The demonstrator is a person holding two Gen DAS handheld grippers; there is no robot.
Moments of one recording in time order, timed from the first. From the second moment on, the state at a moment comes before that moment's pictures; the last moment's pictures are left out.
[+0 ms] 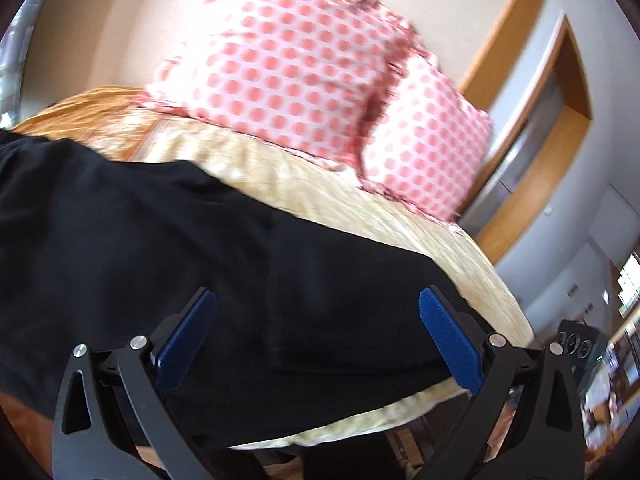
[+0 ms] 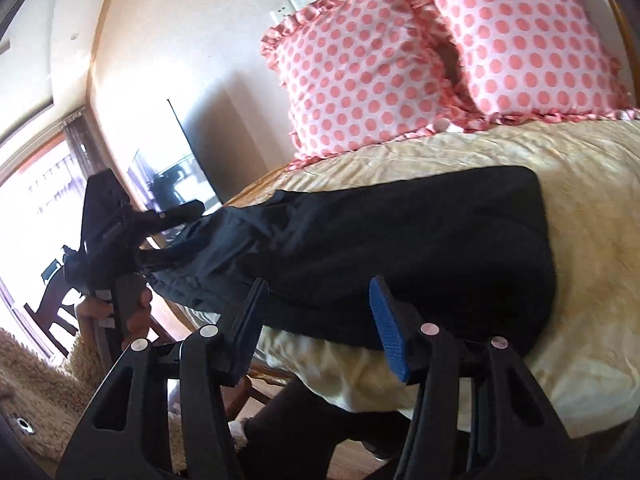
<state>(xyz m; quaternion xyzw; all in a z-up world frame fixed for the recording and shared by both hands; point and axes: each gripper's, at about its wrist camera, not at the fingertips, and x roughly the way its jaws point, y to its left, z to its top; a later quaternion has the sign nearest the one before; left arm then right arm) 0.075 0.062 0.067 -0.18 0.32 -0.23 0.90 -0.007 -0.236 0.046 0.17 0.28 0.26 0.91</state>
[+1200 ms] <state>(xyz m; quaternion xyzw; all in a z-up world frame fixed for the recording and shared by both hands) 0.061 0.087 0.055 -0.14 0.35 -0.16 0.91 0.029 -0.148 0.068 -0.04 0.24 0.18 0.95</state>
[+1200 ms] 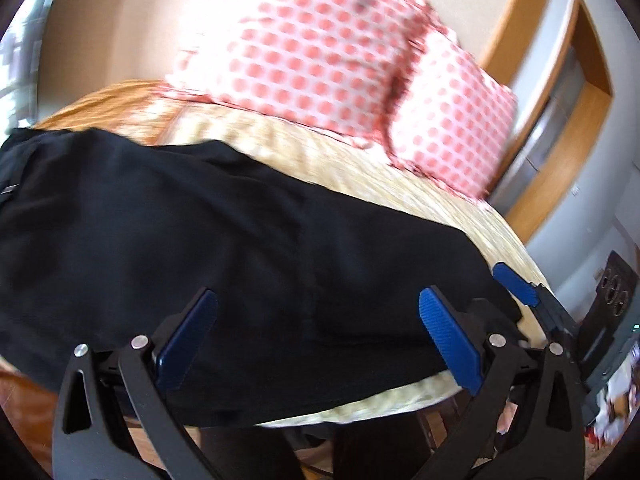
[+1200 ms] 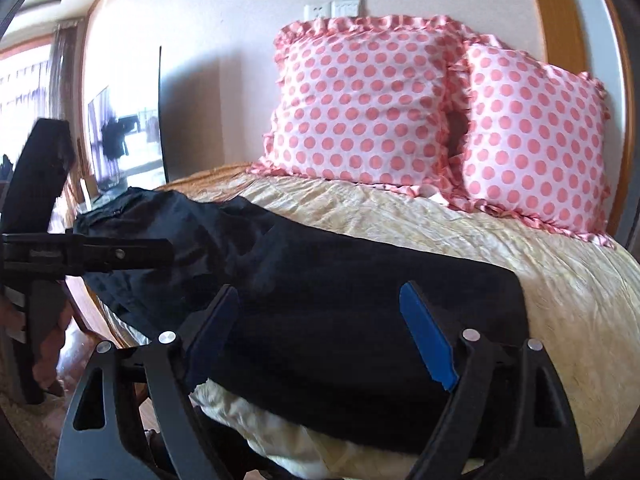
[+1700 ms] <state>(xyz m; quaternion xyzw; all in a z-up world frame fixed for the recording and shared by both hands) 0.016 0.313 0.047 -0.36 0.32 0.04 0.87 0.051 -0.080 0.021 -0.10 0.32 0.22 0.92</state>
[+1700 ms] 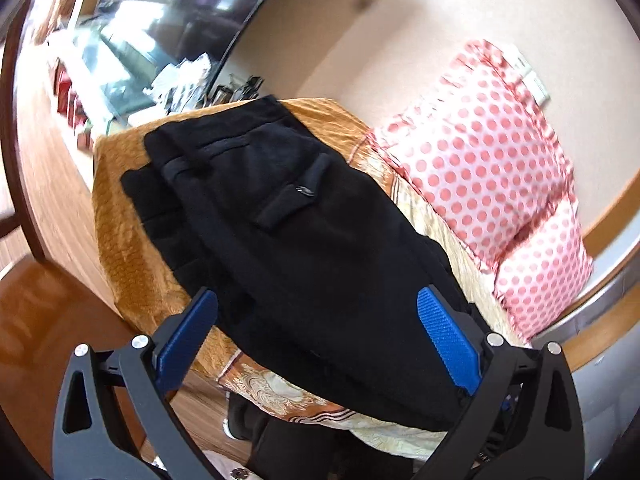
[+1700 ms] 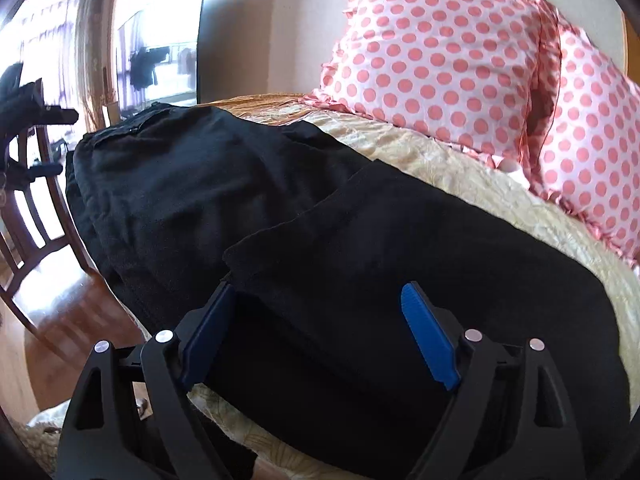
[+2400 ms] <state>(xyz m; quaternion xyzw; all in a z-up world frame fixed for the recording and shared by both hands) 0.004 0.354 0.038 -0.50 0.27 0.06 0.82 0.052 -0.084 0.023 -0.08 0.32 0.23 0.91</state>
